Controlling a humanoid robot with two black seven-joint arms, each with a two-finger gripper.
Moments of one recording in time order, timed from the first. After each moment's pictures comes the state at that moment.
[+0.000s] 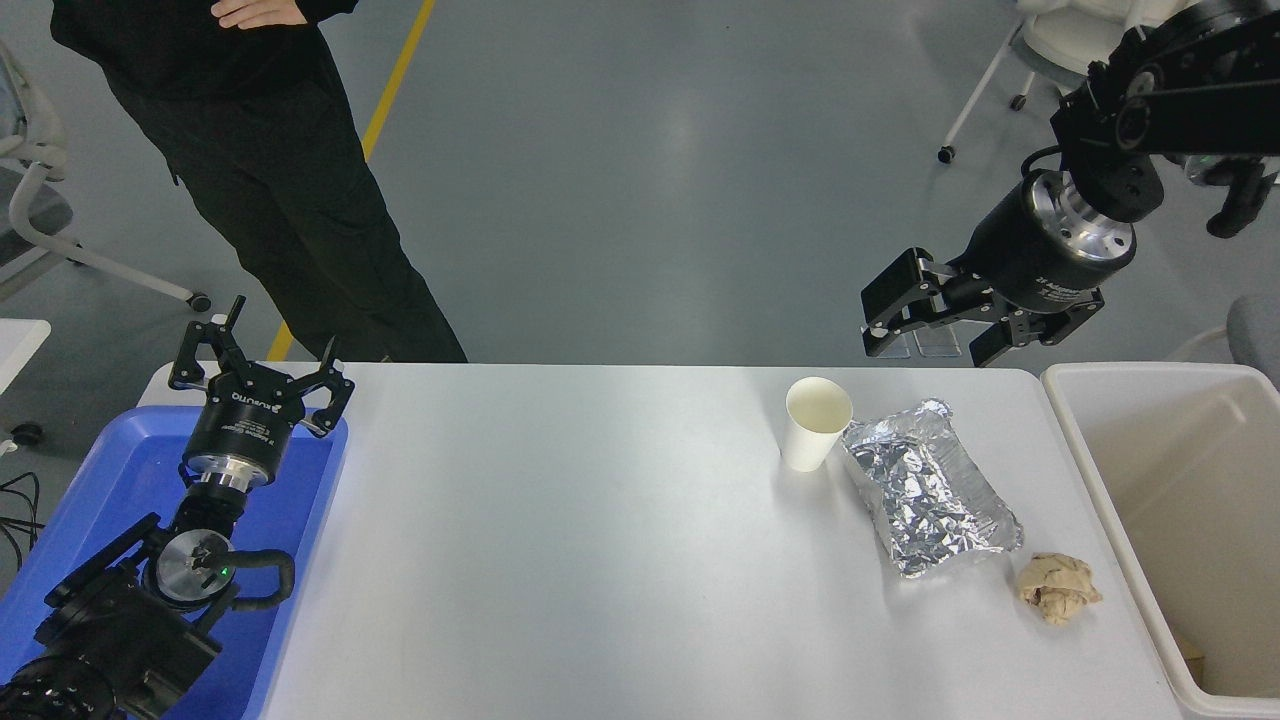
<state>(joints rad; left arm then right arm) -0.53 0.26 -0.95 -0.46 -0.10 -0.70 -0.39 2.29 -0.27 -1.35 1.31 -0.01 0.78 0.01</state>
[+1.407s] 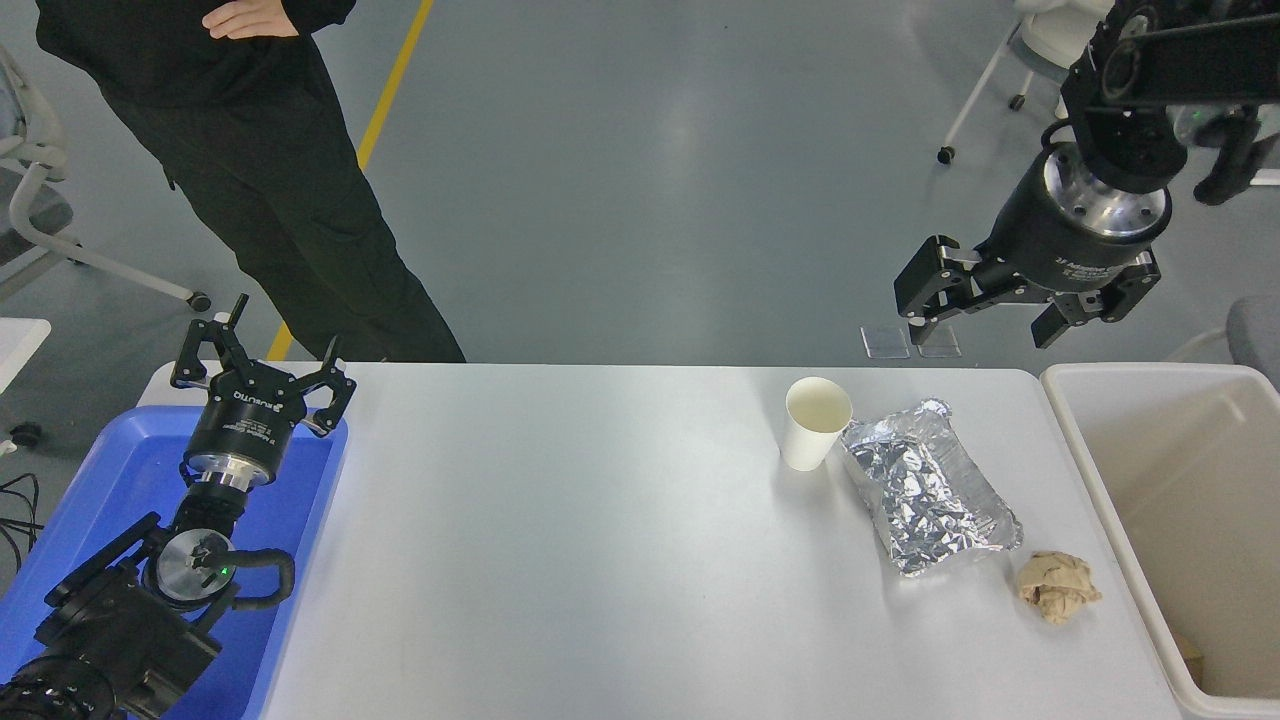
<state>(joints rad) -0.54 0.26 -0.95 -0.46 -0.10 -0.70 -0.38 2.22 -0.18 -1.37 1.25 0.04 0.79 -0.08</state>
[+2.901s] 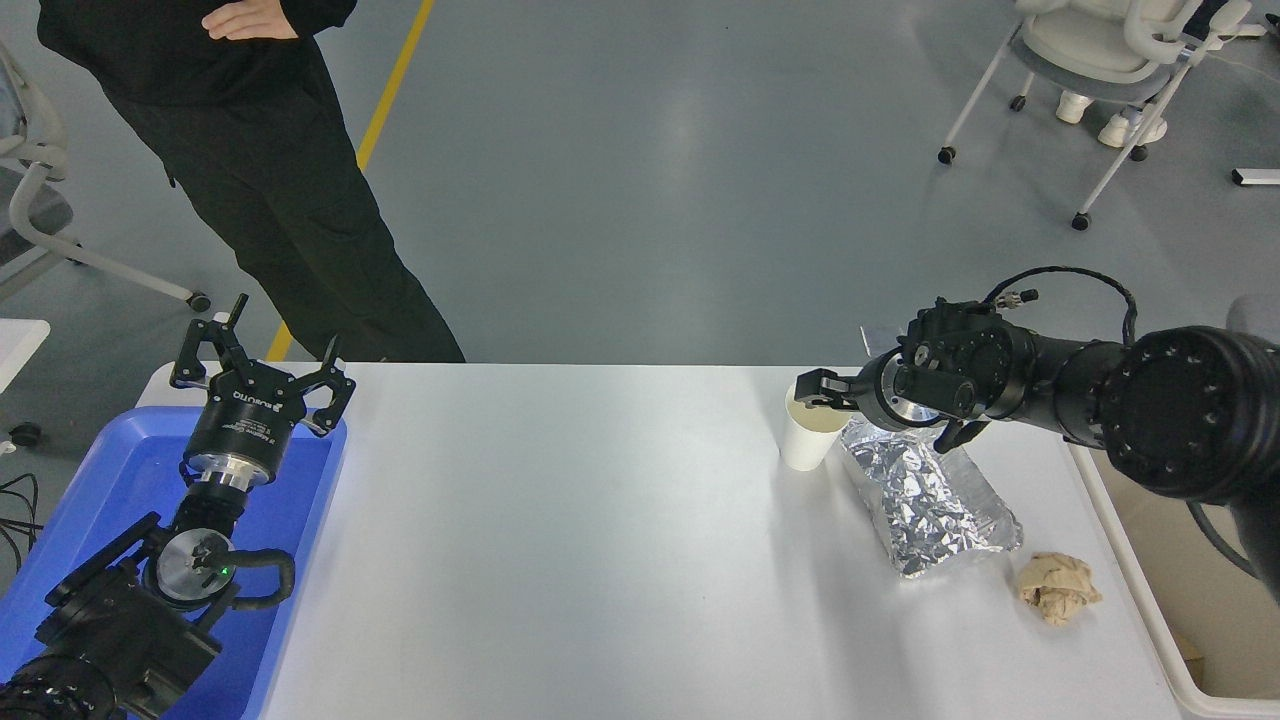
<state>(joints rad) -0.54 0.26 -0.95 -0.46 -0.10 -0.70 -0.39 1.34 -0.01 -1.11 0.60 0.02 0.23 -0.09</state>
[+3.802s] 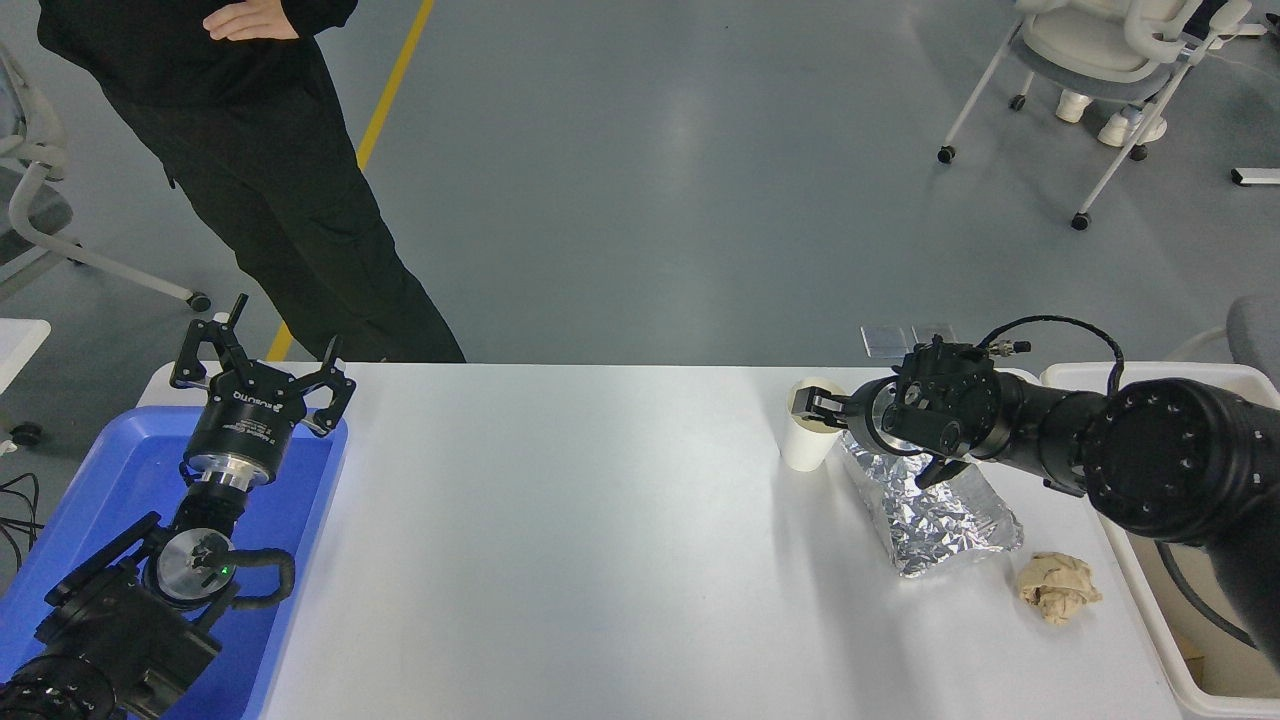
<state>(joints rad) -0.54 0.26 -0.95 -0.46 -0.10 -0.70 -0.39 1.25 -0.01 -1.05 0.57 0.02 0.13 -0.09</state>
